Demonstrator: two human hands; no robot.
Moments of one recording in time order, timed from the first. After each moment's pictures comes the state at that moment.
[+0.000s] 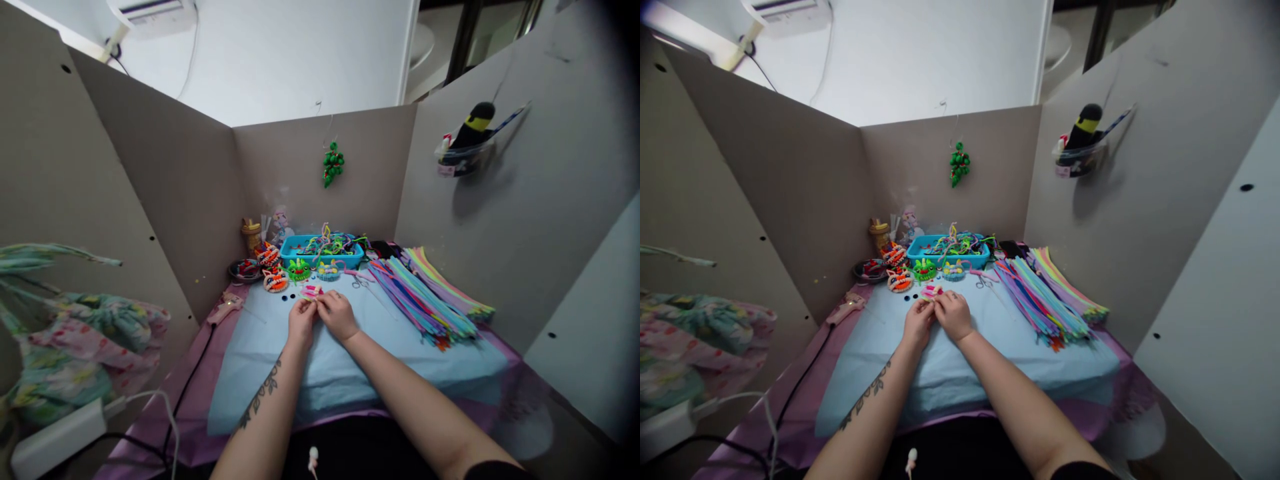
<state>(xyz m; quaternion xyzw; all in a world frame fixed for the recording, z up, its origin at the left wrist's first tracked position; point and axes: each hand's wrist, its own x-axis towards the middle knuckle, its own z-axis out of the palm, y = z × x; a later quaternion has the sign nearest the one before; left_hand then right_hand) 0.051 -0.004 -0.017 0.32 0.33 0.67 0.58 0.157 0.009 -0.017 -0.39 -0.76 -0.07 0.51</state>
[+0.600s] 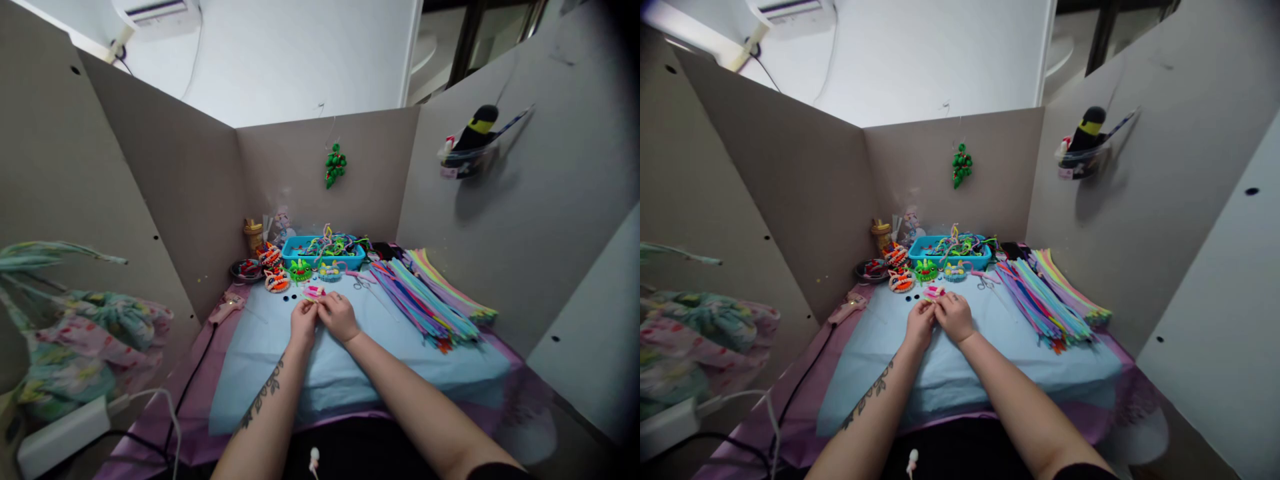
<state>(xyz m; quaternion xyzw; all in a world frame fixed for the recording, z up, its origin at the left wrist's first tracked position) 0.052 -0.005 -0.016 0.33 0.34 0.68 0.56 0.156 0.008 -0.018 -0.39 -0.77 -0.10 0.50</state>
